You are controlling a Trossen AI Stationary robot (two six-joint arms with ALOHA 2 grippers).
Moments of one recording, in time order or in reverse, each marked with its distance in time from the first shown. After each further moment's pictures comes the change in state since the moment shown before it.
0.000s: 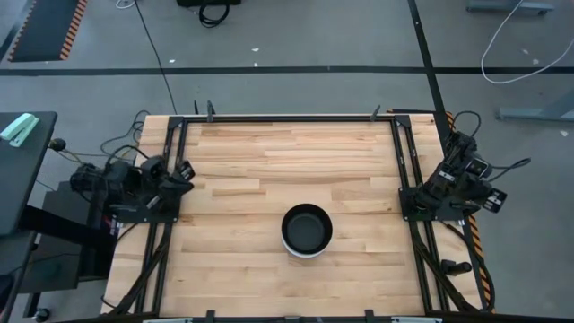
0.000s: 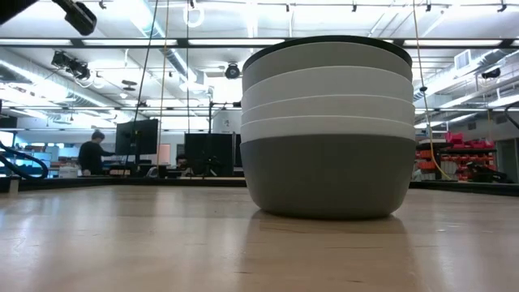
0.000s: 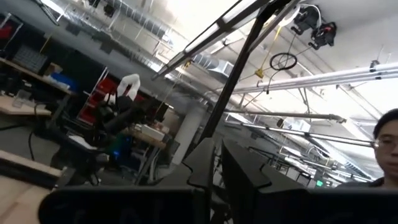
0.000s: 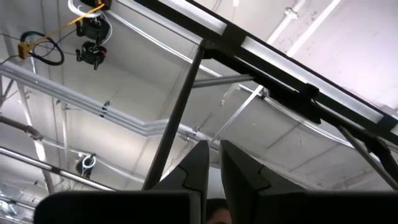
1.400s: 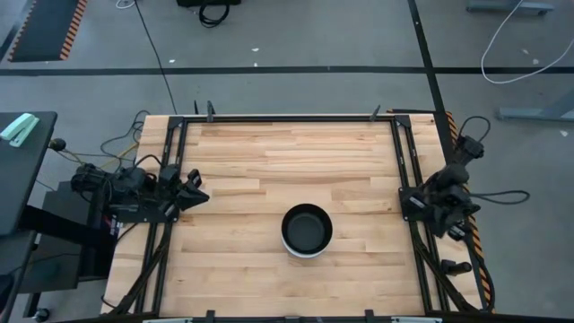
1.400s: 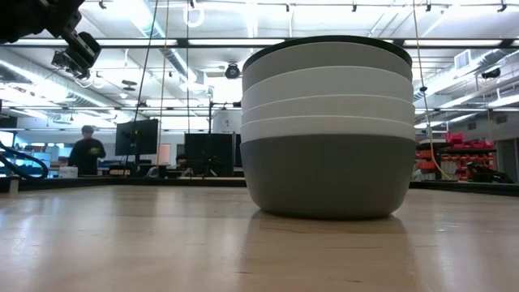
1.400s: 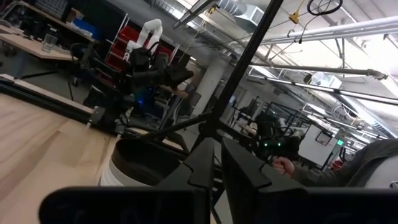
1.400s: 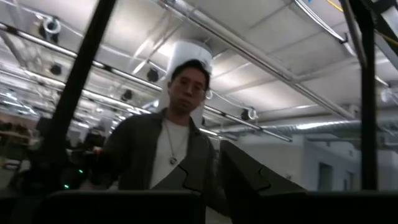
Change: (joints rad) left arm 0.000 0.001 -0.054 -0.196 0.014 -0.019; right arm -0.116 0.000 -0.046 -0.515 -0.029 -0.191
